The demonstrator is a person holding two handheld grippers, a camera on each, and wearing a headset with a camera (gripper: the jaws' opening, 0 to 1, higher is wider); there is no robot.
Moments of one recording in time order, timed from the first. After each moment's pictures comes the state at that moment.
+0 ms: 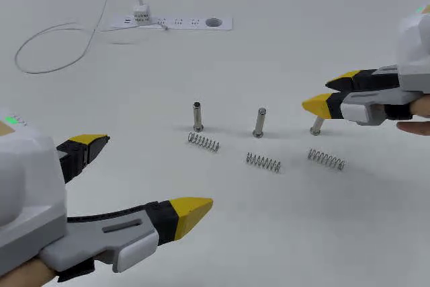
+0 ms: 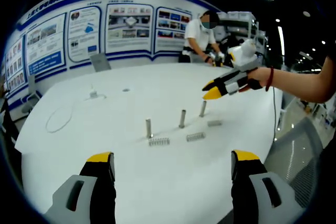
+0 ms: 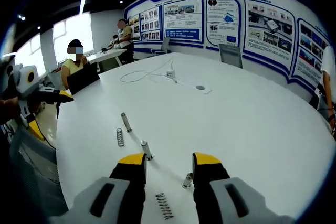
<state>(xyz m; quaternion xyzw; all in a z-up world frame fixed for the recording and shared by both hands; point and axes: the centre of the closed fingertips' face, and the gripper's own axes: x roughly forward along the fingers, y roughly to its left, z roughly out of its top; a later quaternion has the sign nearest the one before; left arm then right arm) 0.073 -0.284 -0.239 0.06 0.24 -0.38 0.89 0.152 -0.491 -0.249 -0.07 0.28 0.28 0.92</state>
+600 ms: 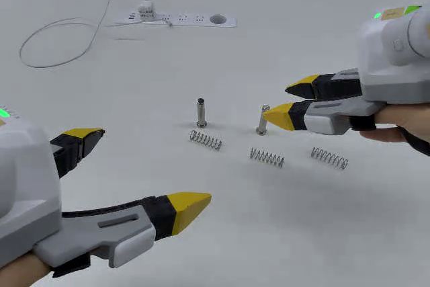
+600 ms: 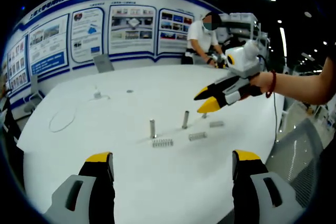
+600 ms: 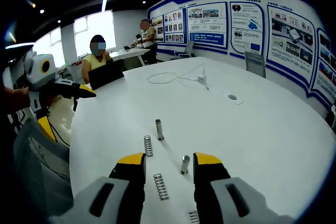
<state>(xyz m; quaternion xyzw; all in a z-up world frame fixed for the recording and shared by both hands) 0.072 -0.278 -0.235 0.05 0.24 -0.37 0.90 0.138 -0.416 -0.257 -0.09 0.27 0.37 0.89</state>
